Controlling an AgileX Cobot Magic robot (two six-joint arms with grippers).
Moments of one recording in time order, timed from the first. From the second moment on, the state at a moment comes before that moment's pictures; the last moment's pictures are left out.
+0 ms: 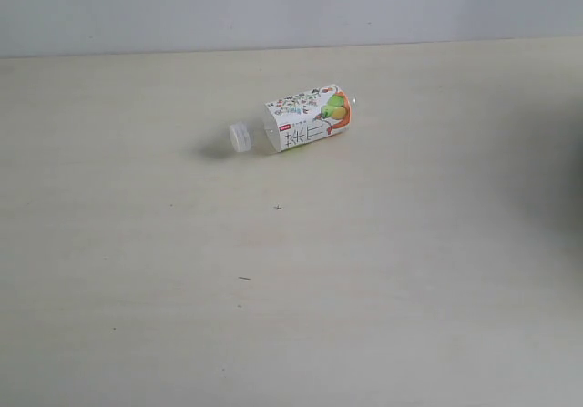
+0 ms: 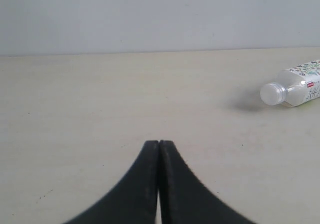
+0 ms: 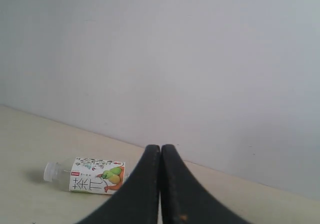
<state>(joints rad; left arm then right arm) -0.02 0.00 0.00 0.10 0.31 -0.11 0.36 0.03 -0.23 -0.08 0.23 -0.08</state>
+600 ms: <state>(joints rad) -0.02 0.00 0.00 0.10 0.31 -0.11 0.36 0.03 -0.23 0.01 0.24 -0.08</state>
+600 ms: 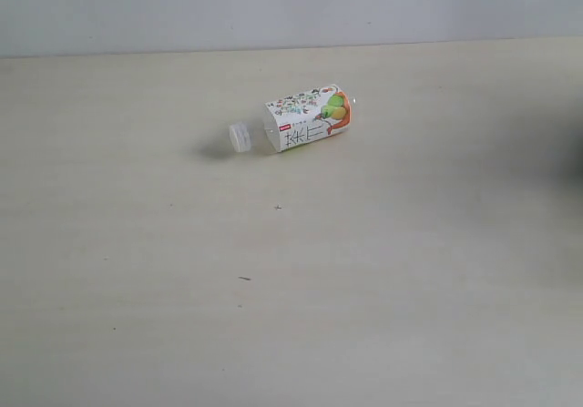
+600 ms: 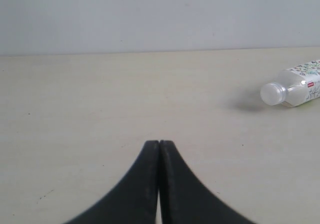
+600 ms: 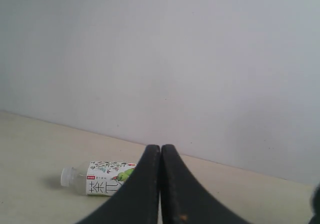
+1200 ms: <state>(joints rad) -0.02 0.00 0.00 0.10 0.31 -0.11 0.36 0.03 -0.23 -0.01 0.24 -0.08</state>
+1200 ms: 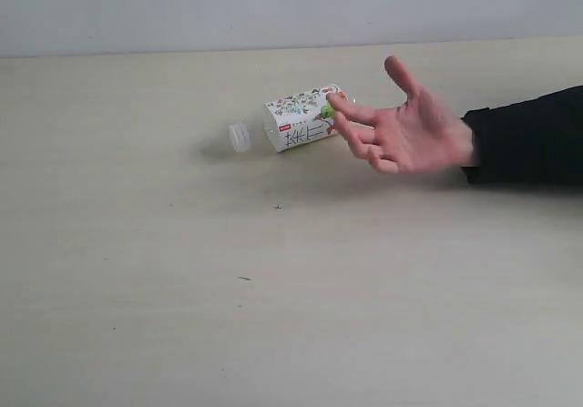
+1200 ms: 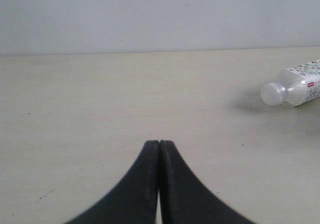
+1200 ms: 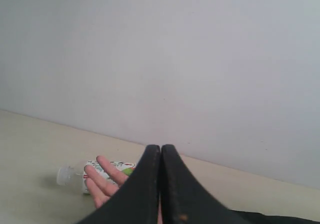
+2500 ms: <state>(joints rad) -0.02 0.00 0.00 0.10 0.31 -0.11 0.37 1.69 -1.50 0.04 0.76 -0.29</state>
